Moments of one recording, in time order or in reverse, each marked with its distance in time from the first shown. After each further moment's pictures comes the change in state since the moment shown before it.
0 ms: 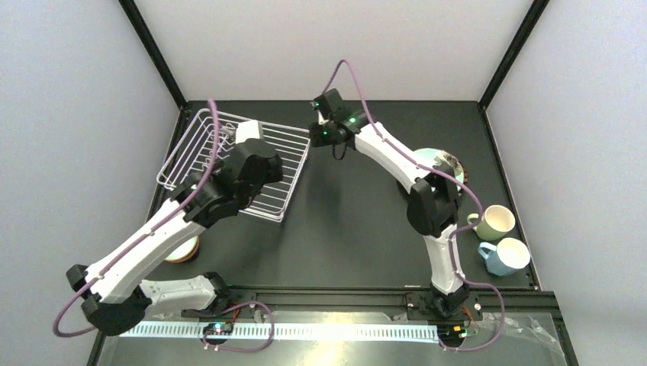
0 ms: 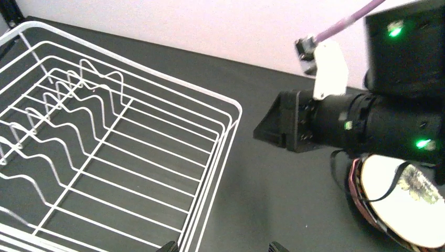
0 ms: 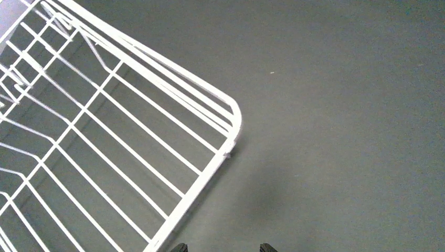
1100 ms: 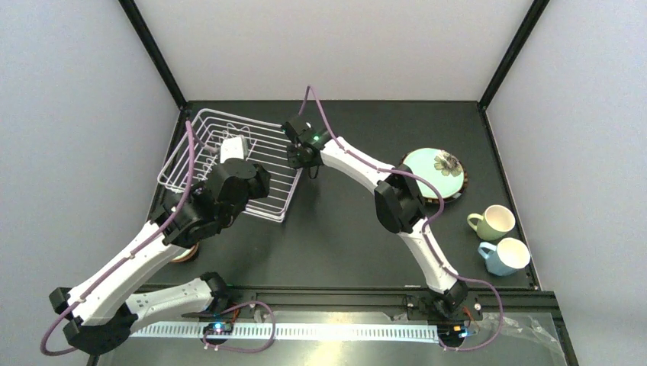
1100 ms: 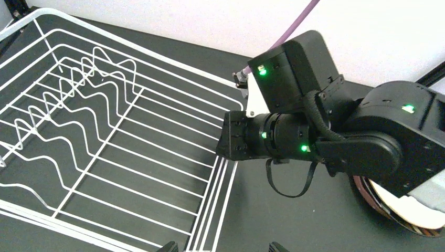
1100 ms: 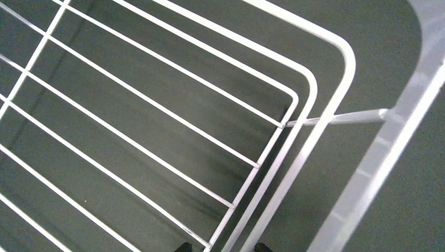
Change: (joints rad) left arm 0.000 -0.219 -0.173 0.000 0.008 -0.003; right arm 0.155 0.282 0.203 -0.101 0.130 0.189
